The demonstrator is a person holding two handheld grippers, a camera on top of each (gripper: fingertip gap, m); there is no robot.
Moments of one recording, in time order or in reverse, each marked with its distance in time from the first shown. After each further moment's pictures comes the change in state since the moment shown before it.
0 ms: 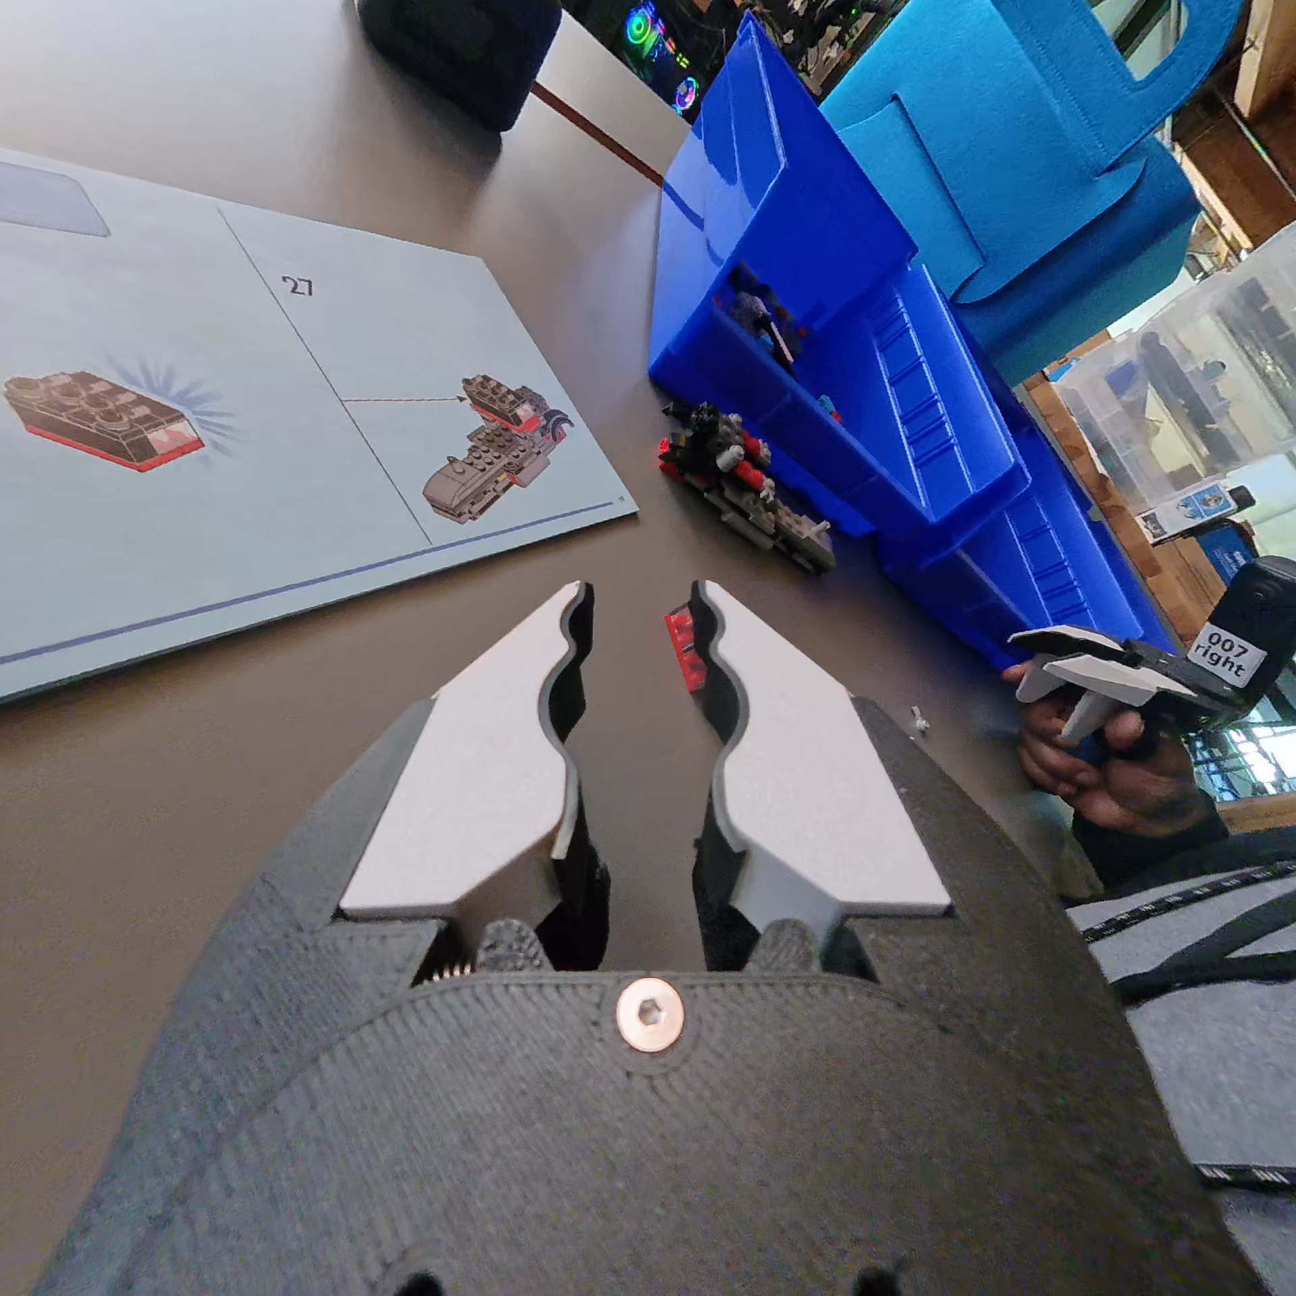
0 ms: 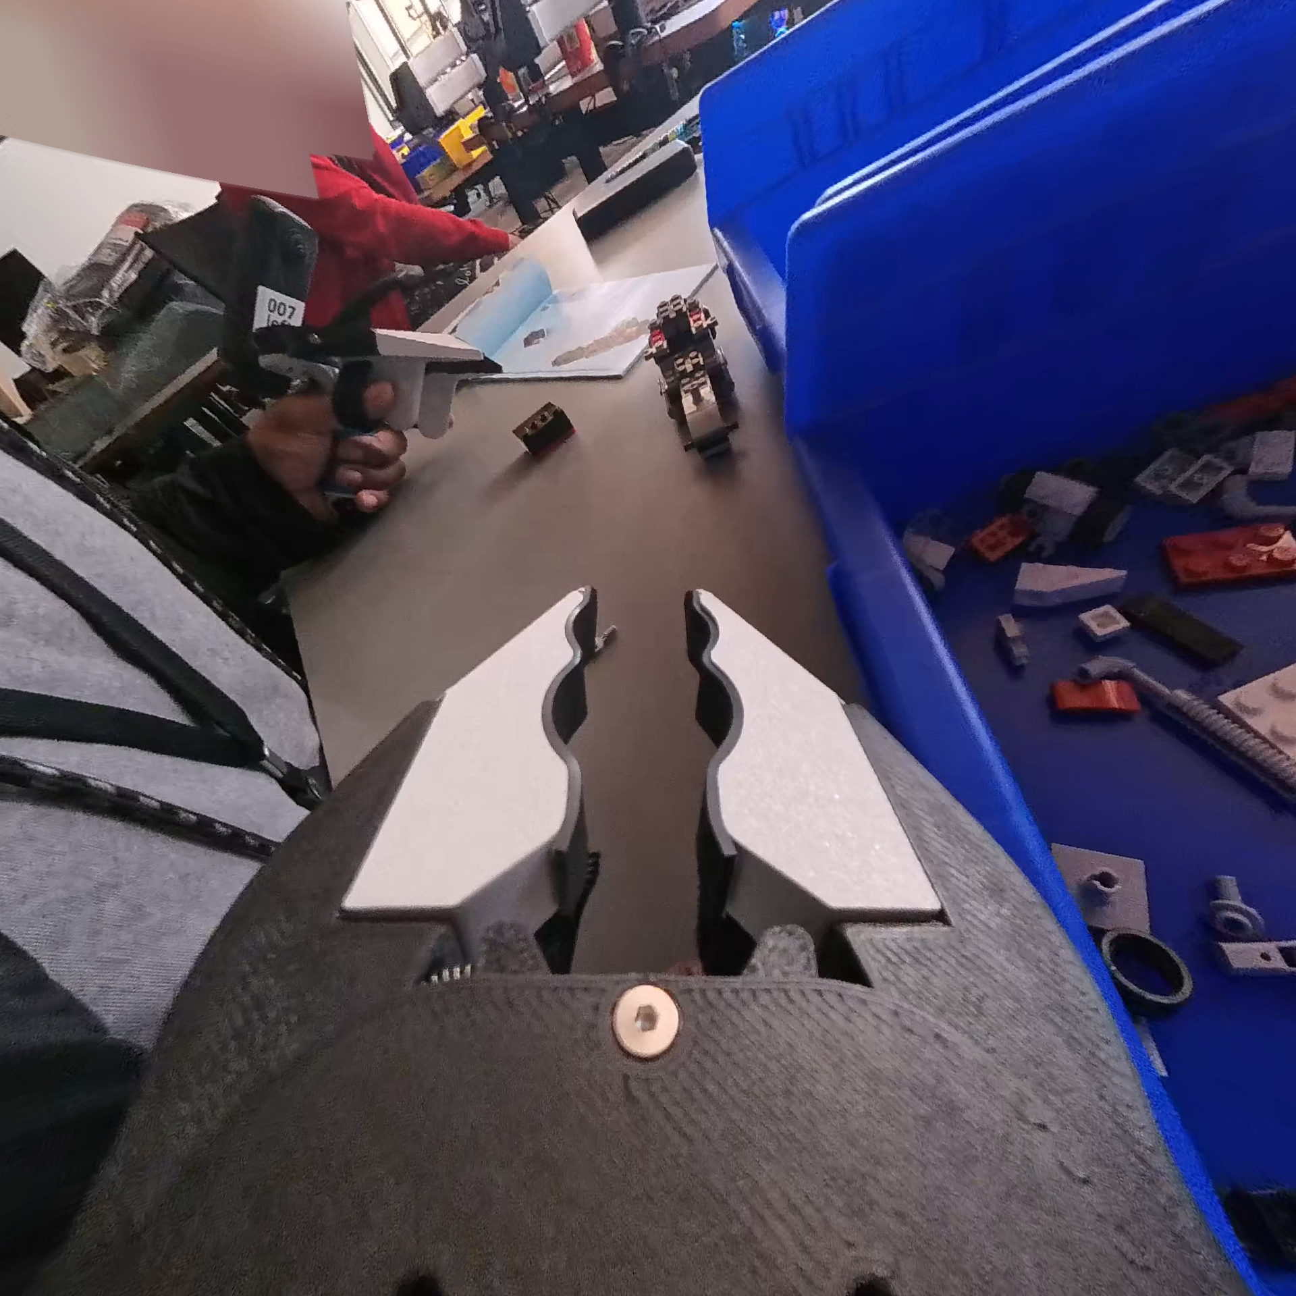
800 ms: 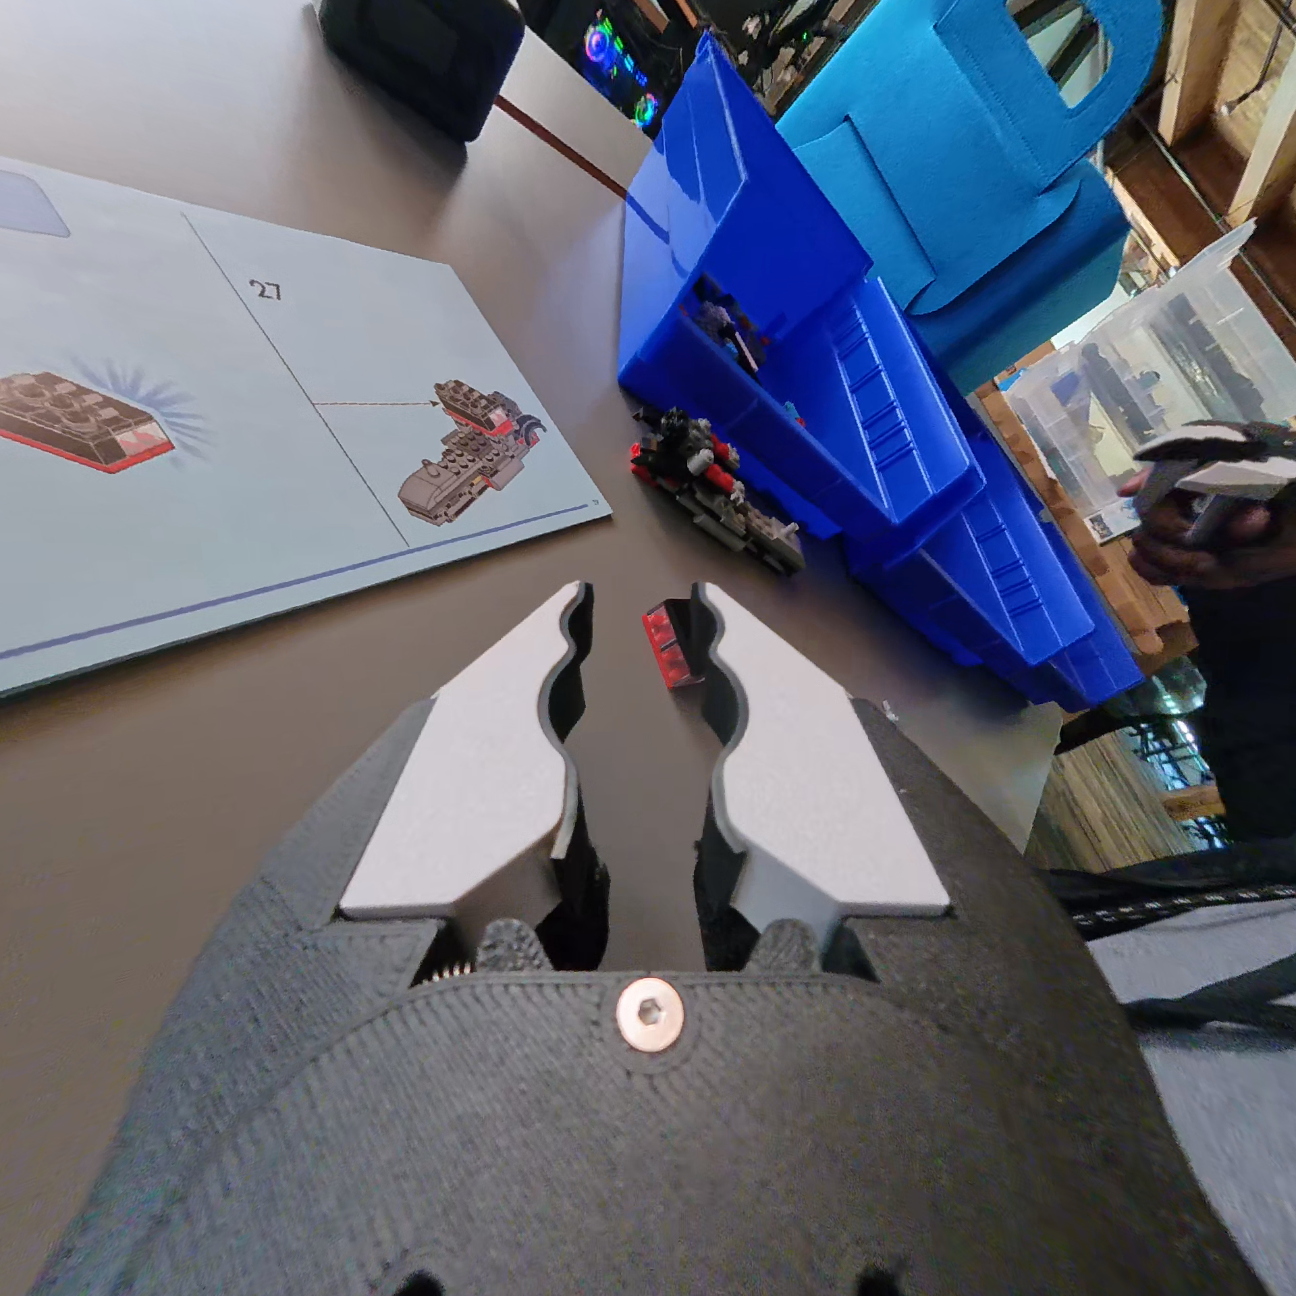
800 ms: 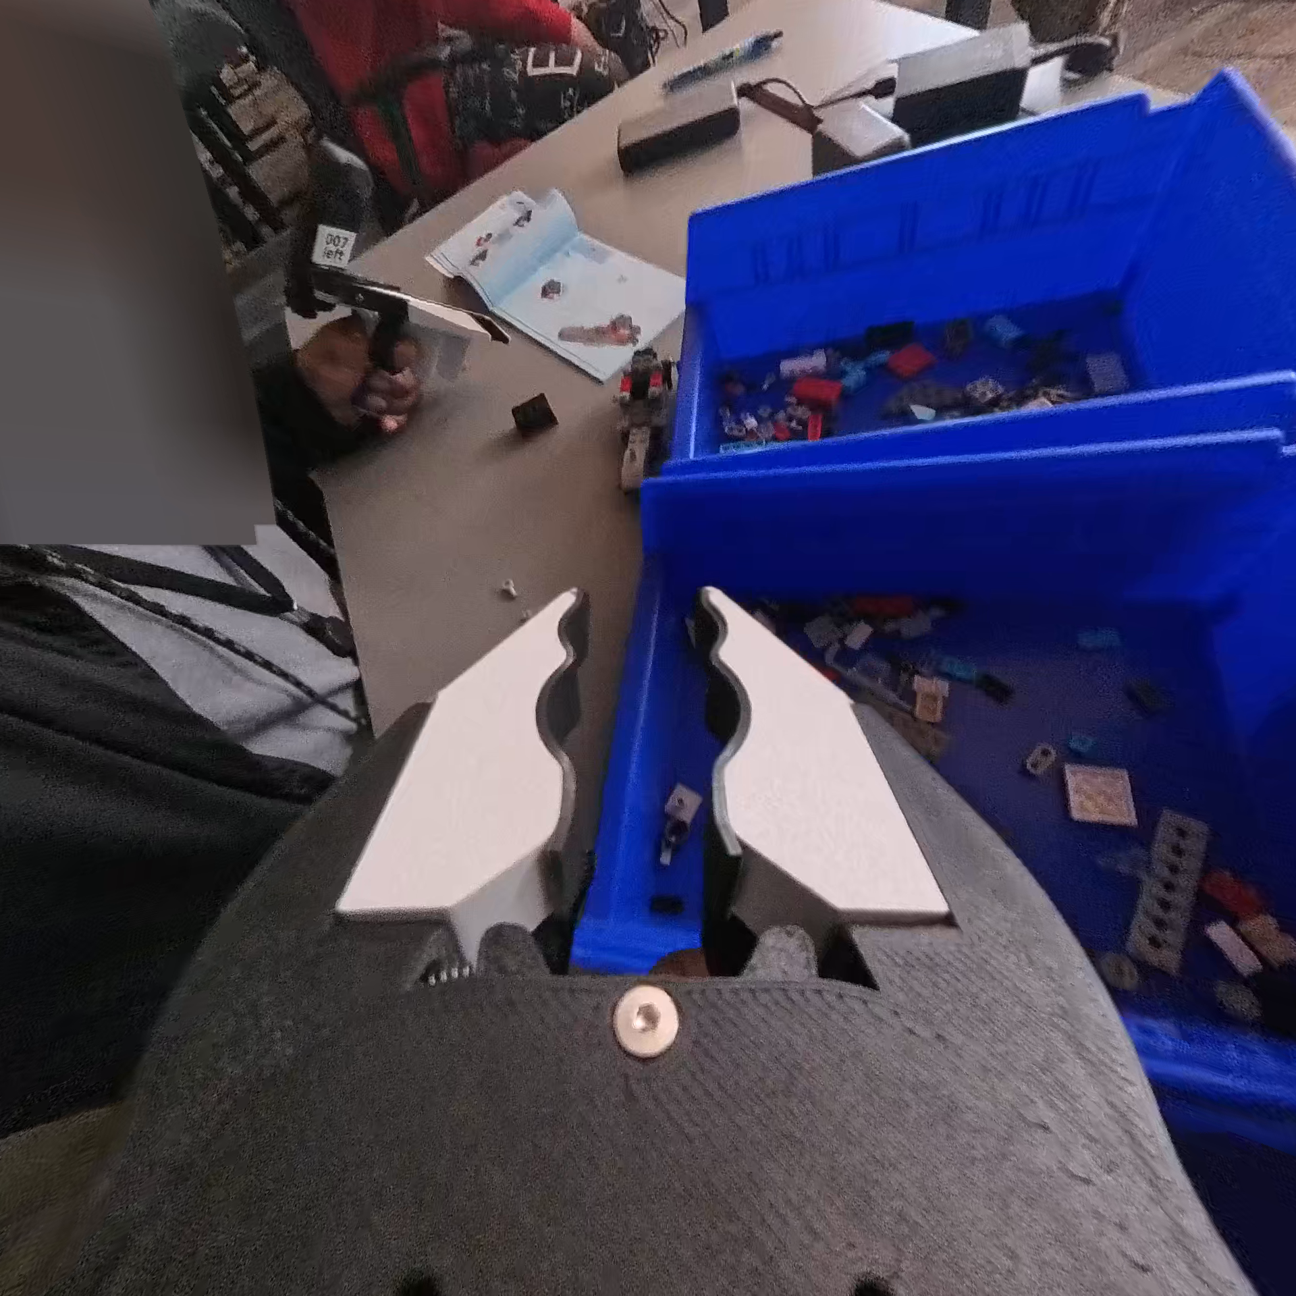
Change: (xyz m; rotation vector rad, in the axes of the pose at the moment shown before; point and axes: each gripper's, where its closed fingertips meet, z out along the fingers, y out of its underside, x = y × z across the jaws) left arm 0.007 -0.001 -0.004 0.016 0.055 -0.007; right arm 0.043 -0.128 -0.086 -0.272 -0.099 -0.224
